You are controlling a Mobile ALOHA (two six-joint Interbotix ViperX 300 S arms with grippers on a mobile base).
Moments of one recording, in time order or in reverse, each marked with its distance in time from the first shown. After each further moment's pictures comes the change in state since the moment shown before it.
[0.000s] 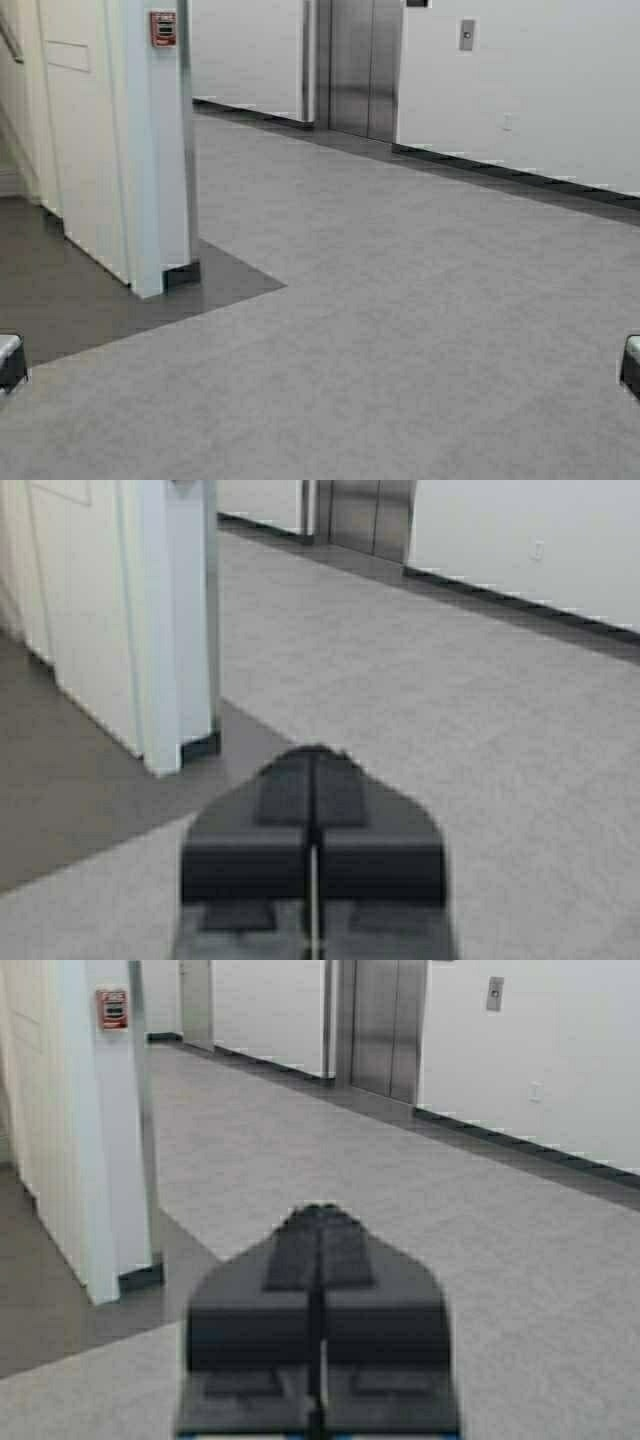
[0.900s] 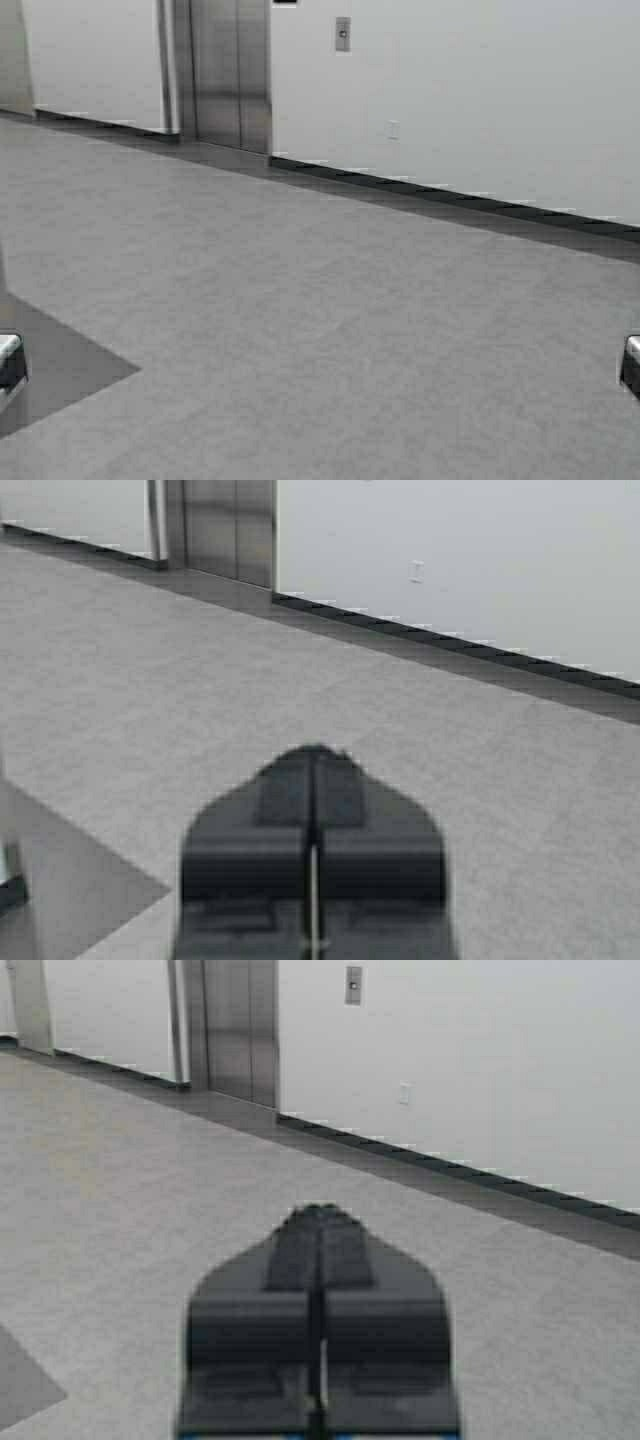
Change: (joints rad) left arm 0.000 -0.002 0.005 0.002 -0.017 -0.002; right arm 0.000 0.012 0.005 0.000 -0.002 0.000
